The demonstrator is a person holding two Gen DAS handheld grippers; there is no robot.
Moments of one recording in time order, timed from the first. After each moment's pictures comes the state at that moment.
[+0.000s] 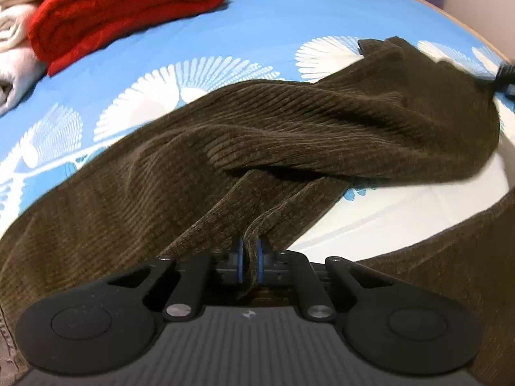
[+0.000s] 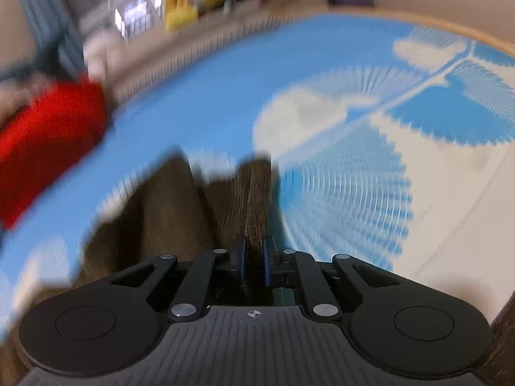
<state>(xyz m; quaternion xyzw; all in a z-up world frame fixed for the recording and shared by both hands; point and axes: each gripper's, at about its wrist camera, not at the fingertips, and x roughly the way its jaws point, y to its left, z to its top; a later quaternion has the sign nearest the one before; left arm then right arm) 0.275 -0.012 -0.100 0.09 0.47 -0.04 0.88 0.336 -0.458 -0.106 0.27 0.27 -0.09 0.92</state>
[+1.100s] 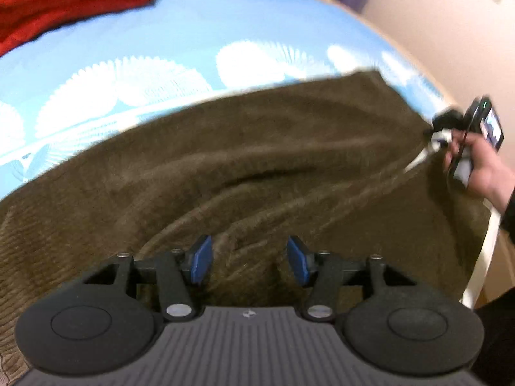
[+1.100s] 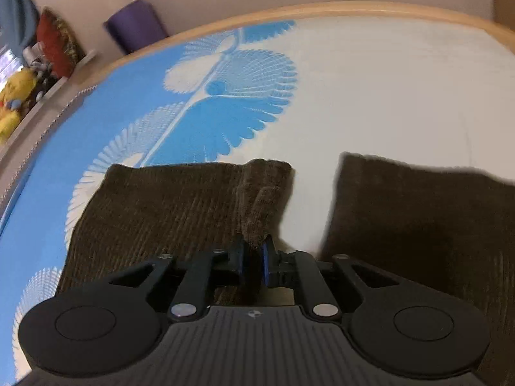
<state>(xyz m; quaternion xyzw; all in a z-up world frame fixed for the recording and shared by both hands) 0.251 0.046 -0.051 0.00 0.49 -0.21 0.85 0.280 -0.541 -0.120 0.33 0.29 -0.40 0.80</state>
